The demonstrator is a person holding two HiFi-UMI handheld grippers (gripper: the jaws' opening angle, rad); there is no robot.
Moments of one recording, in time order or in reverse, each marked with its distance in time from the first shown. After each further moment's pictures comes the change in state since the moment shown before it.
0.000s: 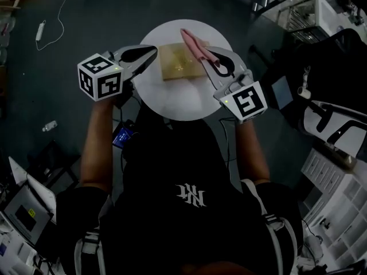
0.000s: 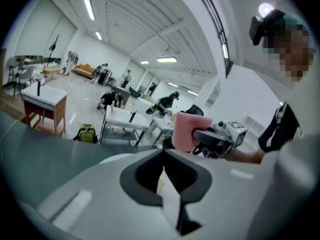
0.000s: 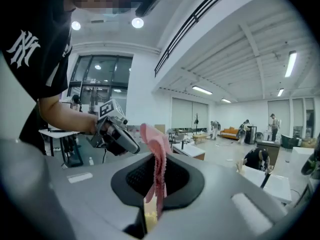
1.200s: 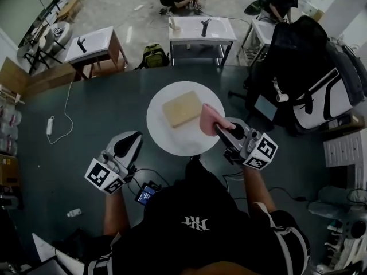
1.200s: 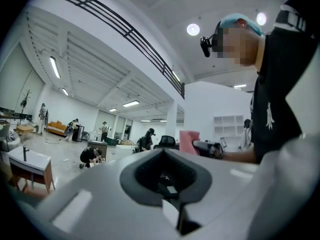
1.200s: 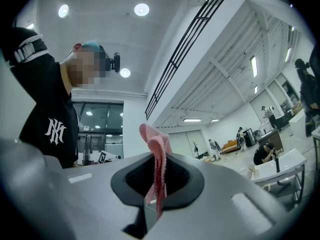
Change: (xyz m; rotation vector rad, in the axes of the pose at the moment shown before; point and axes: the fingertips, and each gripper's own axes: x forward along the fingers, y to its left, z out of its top) left arm -0.280 -0.176 -0.010 0.466 -0.471 -0.169; right arm -0.176 0.209 0.144 0.275 -0.471 -0.066
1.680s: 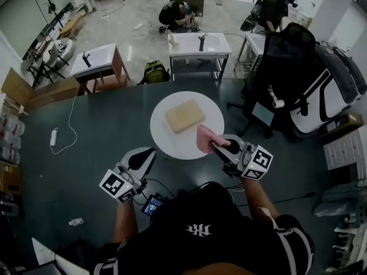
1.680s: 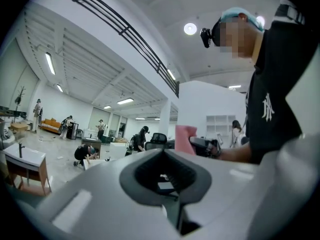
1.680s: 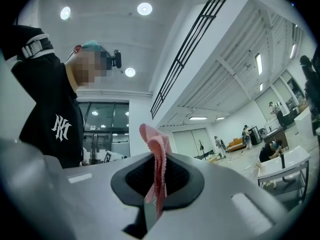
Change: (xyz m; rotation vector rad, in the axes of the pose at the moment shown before) left arm -0.040 -0.080 -0.013 -0.004 0.015 -0.073; right arm -0.029 0.094 -0.006 0.001 0.012 0.053
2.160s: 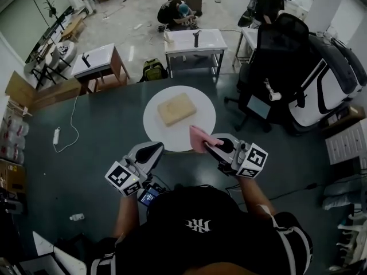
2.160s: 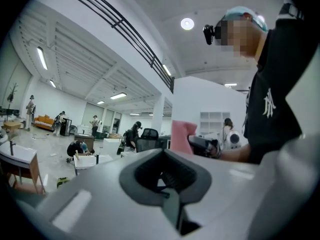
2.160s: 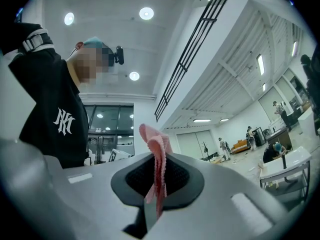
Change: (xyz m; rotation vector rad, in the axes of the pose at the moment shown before) left arm 0.058 -0.086 -0.020 0.000 0.059 -0.052; right arm -0.069 0.026 0.002 -0.008 -0.029 0.049
